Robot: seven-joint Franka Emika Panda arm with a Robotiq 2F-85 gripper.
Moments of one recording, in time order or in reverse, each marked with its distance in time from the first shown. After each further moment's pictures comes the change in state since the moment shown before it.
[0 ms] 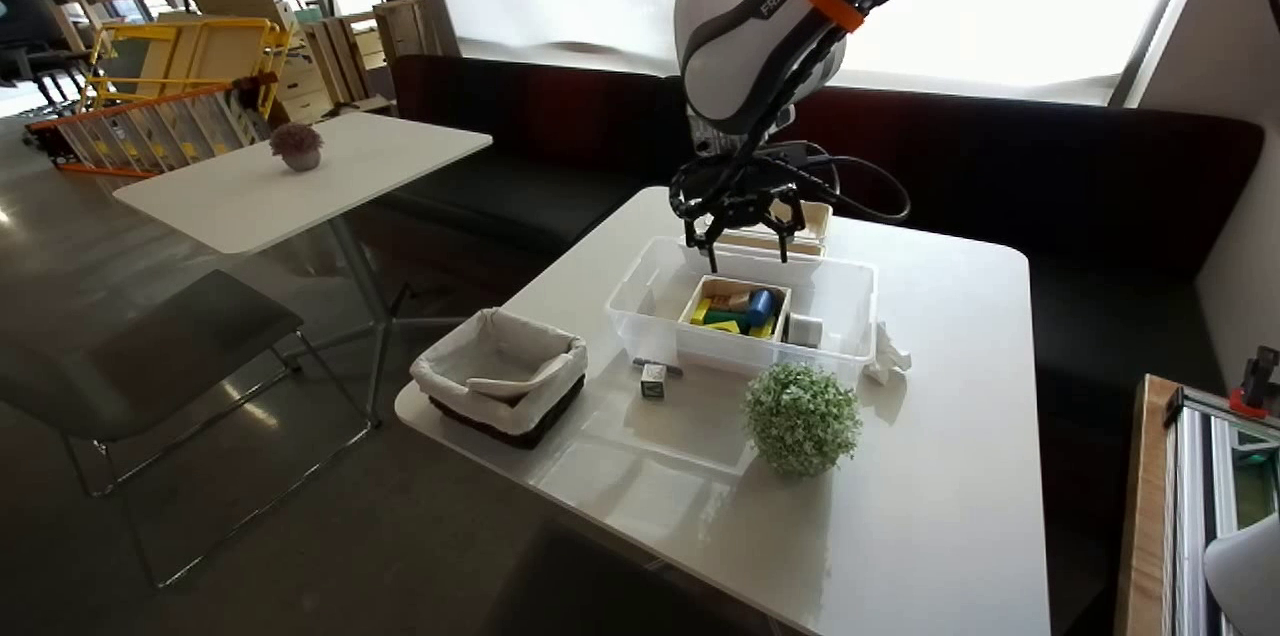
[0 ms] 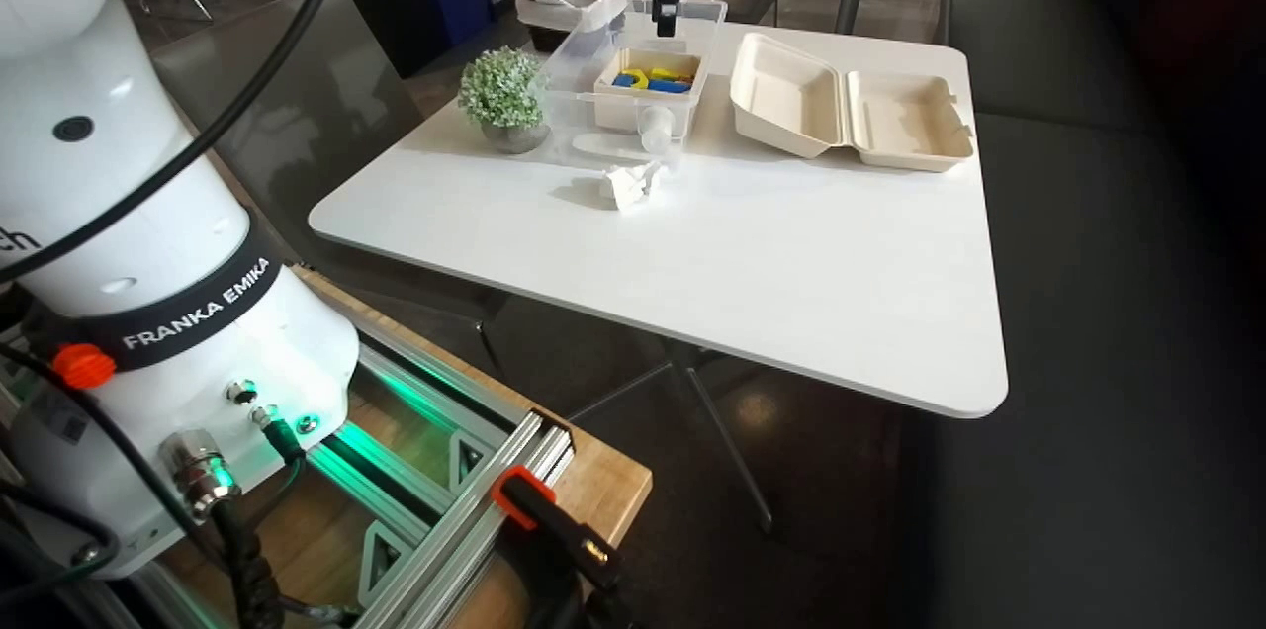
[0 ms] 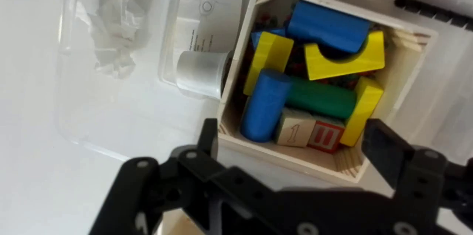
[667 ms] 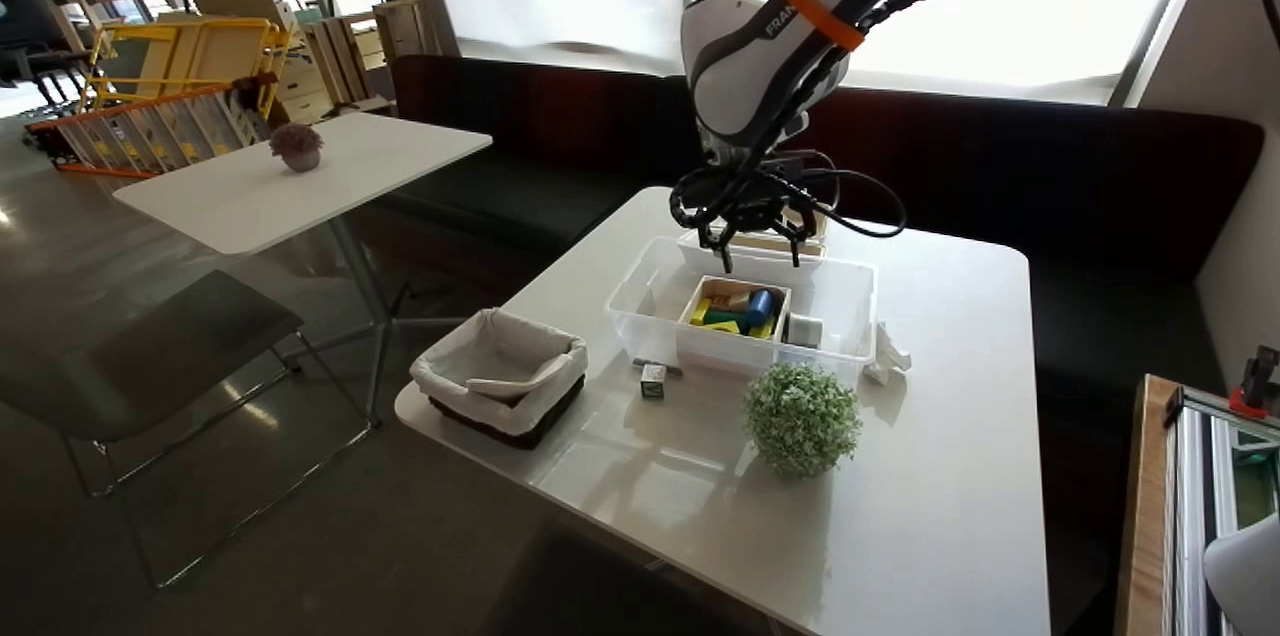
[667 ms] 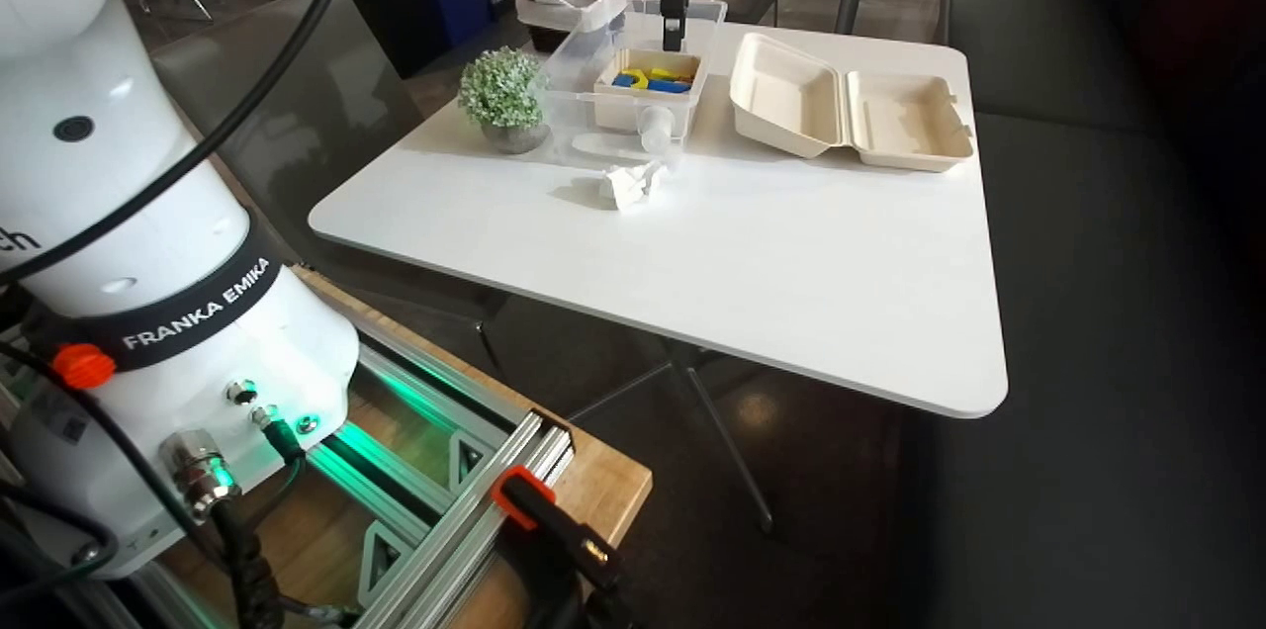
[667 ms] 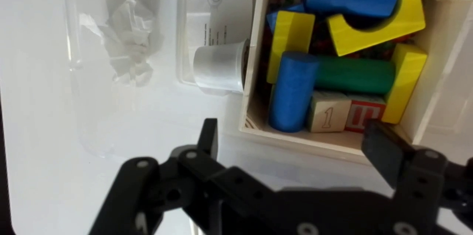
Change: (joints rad) arm 0.001 0.023 -0.025 -0.001 -0.037 0.000 0.158
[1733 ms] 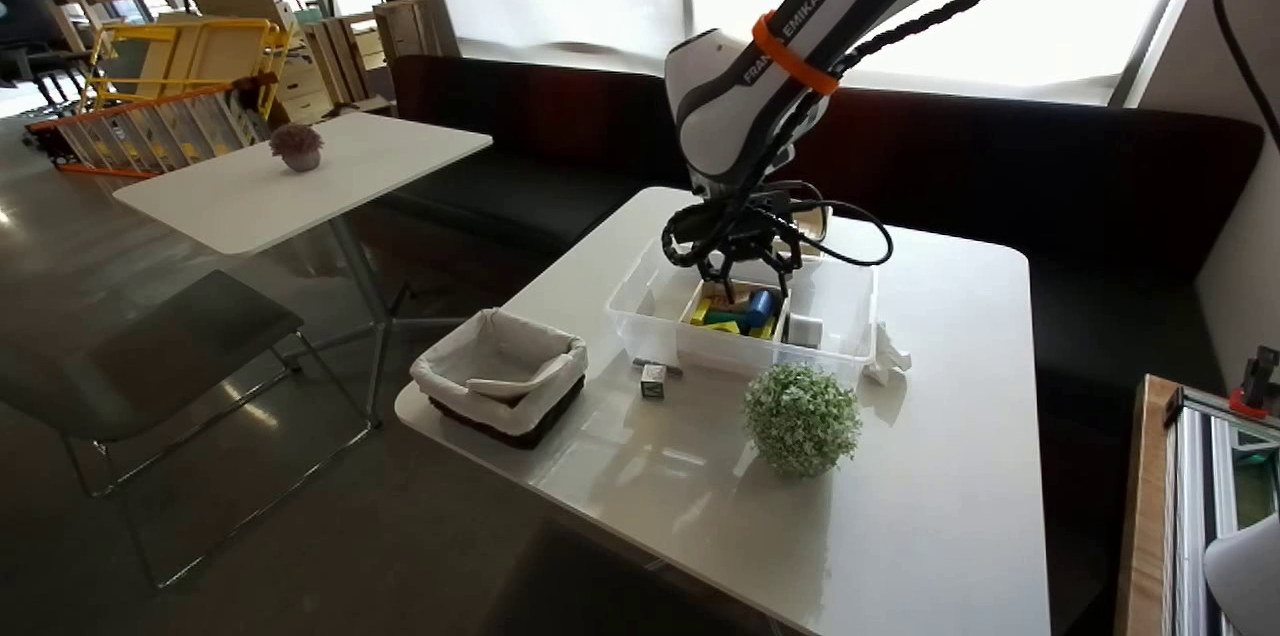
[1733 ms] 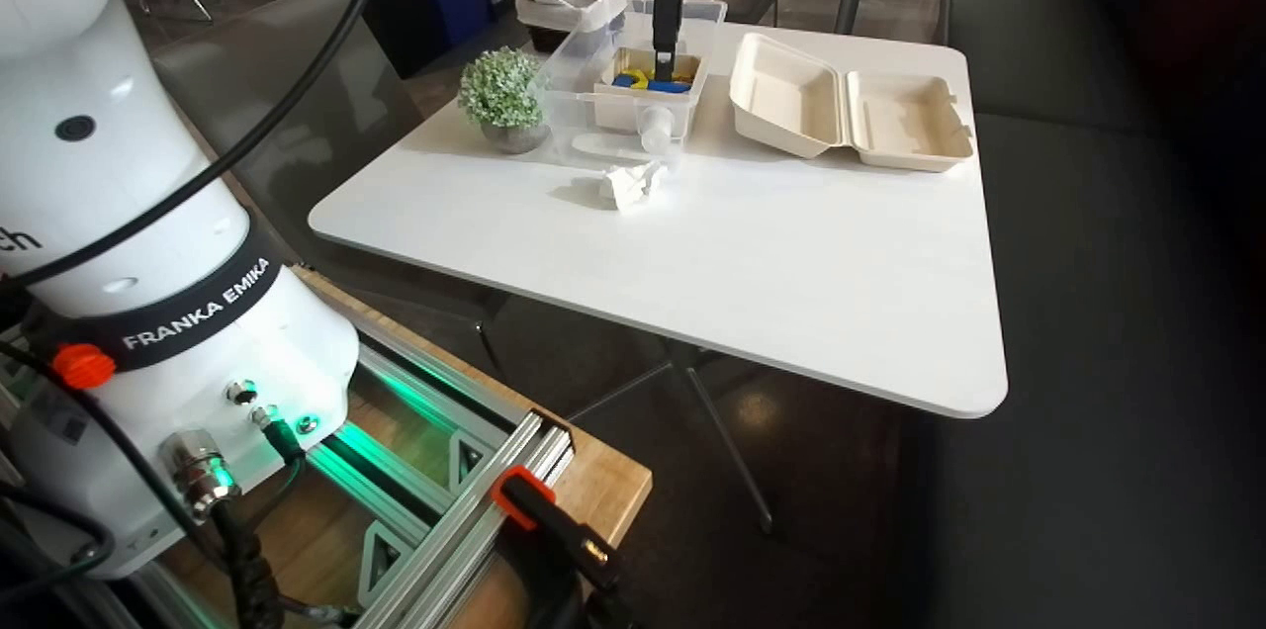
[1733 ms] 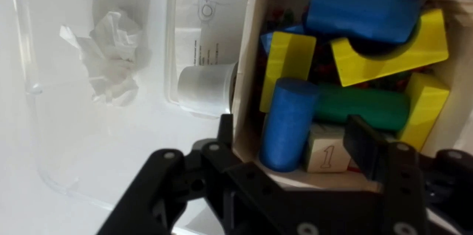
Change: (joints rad) arm 0.010 0.094 0.015 0.039 0.000 0.000 0.003
